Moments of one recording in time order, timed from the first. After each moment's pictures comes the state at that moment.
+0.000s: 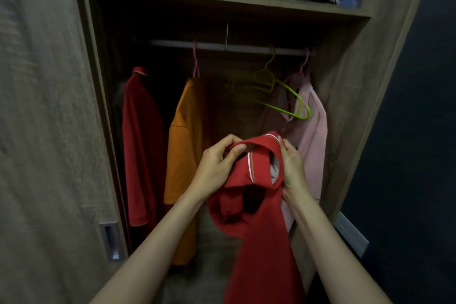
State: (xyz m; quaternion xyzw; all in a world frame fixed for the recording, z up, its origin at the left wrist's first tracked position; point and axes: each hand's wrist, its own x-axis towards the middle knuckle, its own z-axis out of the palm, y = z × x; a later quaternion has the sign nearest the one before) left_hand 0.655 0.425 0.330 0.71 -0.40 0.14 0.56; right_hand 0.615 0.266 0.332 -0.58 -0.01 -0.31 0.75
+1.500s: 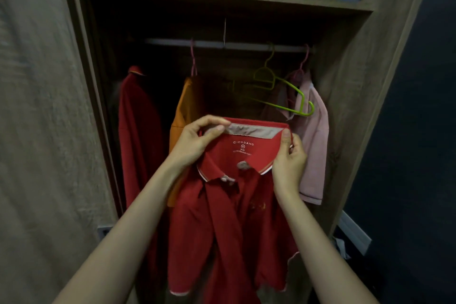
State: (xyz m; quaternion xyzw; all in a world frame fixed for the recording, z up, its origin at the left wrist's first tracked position) left_hand 0.695 0.452 0.363 0.66 -0.37 0.09 0.65; right_hand 0.629 0.276 0.328 -0.63 0.12 -0.52 0.57
